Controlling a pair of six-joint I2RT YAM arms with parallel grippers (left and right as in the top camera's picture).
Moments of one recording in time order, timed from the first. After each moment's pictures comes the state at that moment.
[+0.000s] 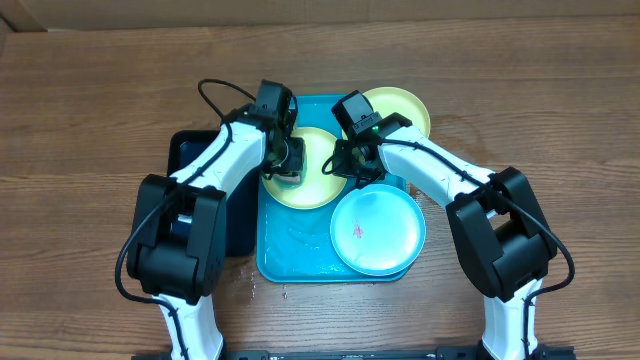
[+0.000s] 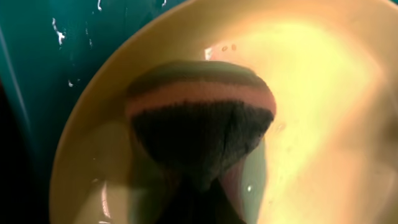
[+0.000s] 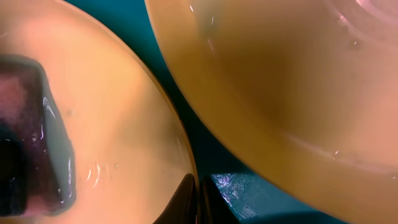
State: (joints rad) left arm -0.28 2.02 1.34 -0.64 0.10 -0.21; right arm 0.55 2.09 1.48 -0.68 -0.09 0.69
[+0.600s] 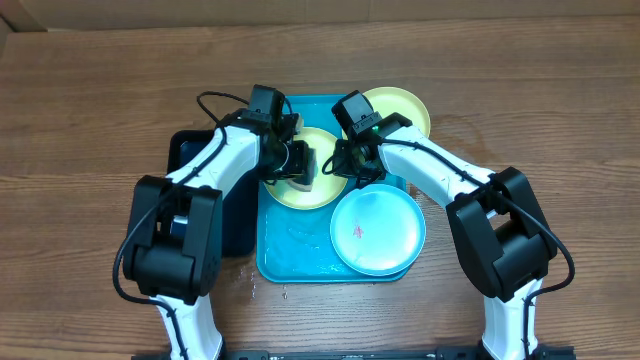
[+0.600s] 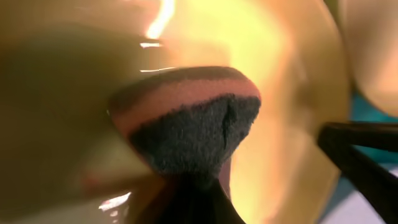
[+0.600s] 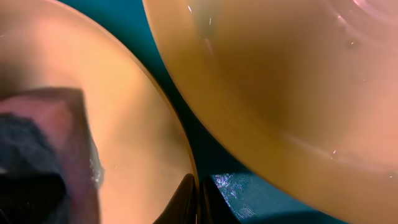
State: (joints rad) left arm -0.26 2.01 1.32 -0.64 0.39 -0.23; right arm 0.55 2.09 1.48 -0.68 -0.08 0.69
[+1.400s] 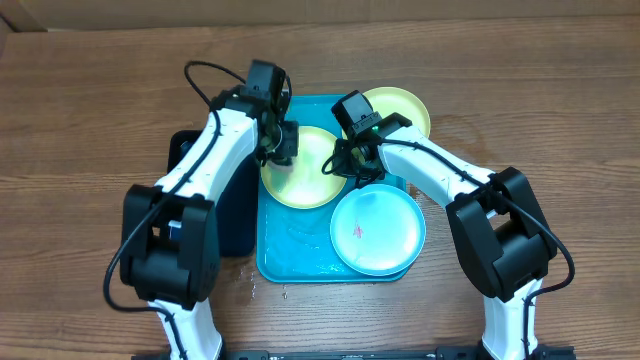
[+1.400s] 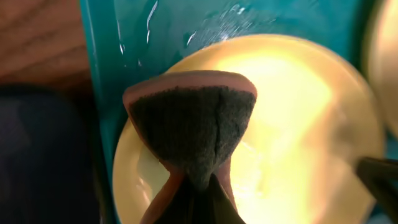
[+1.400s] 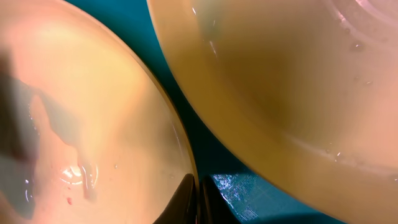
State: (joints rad) left arm -0.26 1.98 1.48 -0.80 0.08 -0.23; right arm 0.55 2.09 1.48 -0.68 -0.08 0.69
